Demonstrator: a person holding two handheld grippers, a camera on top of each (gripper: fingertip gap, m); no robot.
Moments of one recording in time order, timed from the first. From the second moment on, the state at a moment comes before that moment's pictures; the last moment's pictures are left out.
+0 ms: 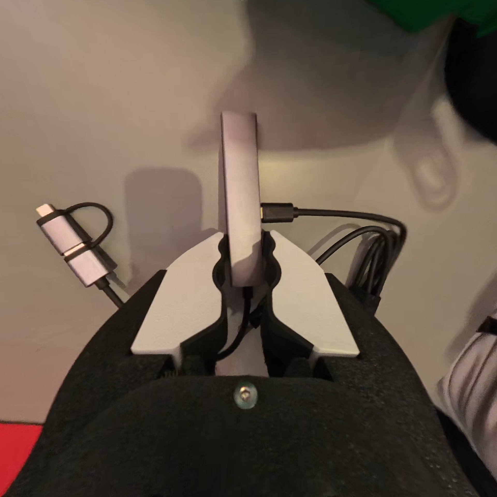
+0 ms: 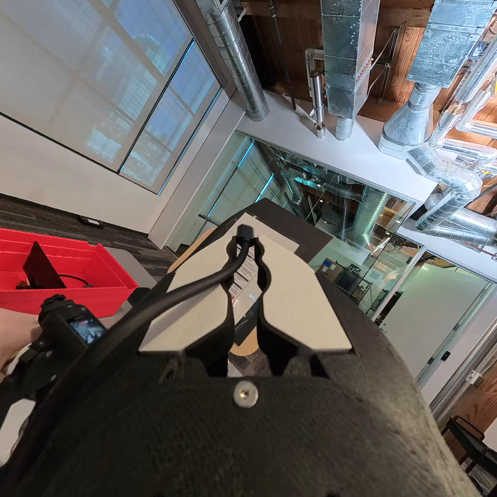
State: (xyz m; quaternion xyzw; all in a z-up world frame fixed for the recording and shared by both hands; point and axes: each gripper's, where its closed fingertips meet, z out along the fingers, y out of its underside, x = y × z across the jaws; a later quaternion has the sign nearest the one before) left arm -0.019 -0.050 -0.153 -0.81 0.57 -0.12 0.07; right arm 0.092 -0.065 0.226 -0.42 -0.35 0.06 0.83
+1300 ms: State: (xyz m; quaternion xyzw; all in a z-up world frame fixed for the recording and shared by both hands) left arm -0.101 -0.042 0.145 -0.66 0.36 -0.40 0.53; right arm -0.072 -0.047 0.168 -0.41 -0.40 0.04 0.82
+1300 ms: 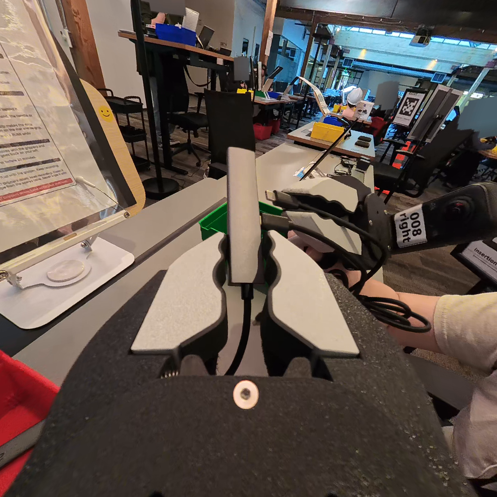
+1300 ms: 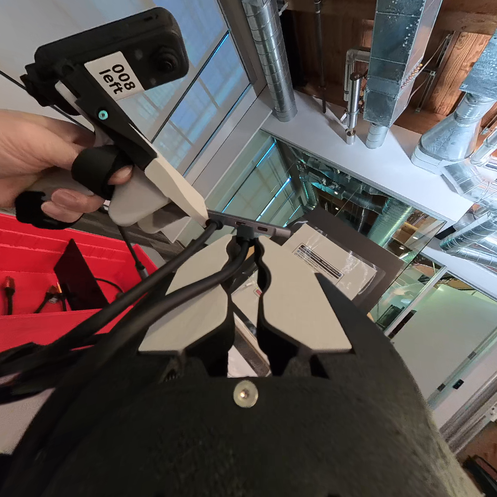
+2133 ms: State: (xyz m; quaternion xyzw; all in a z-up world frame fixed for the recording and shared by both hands) left arm -0.098 -0.044 0.137 -0.65 0.43 -0.26 0.57; right arm -0.075 -0.046 0.162 -0.41 -0.42 0.05 0.81
